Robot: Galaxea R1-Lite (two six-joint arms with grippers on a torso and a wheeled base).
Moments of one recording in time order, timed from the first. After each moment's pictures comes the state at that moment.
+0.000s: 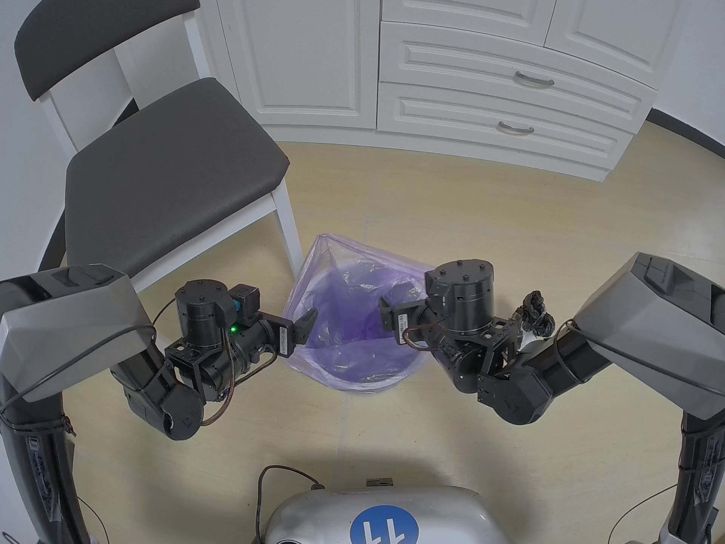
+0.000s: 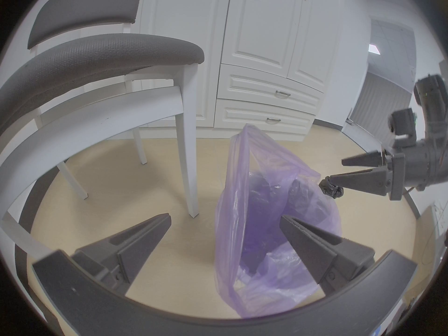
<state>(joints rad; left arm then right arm) -0.39 2.20 -0.74 -1.27 0.04 0.02 0.69 2.24 -1.13 -0.89 -0.49 0.05</state>
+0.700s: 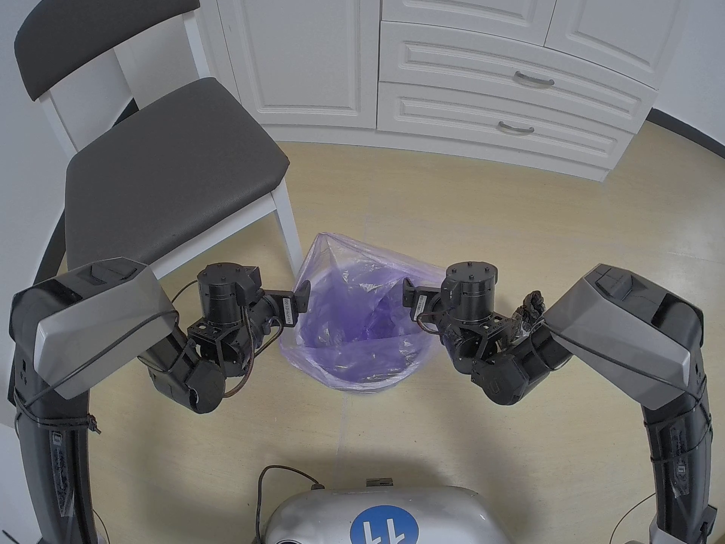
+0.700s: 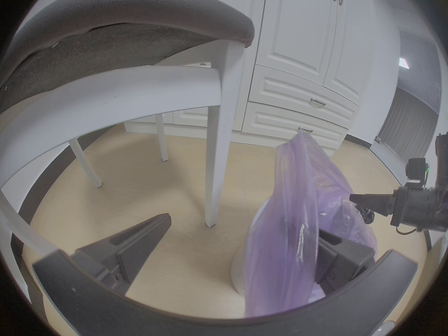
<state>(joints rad) -0.37 2.31 -0.98 -1.18 0.19 -0.09 0.56 2.43 -1.29 -0.98 -0.50 0.26</state>
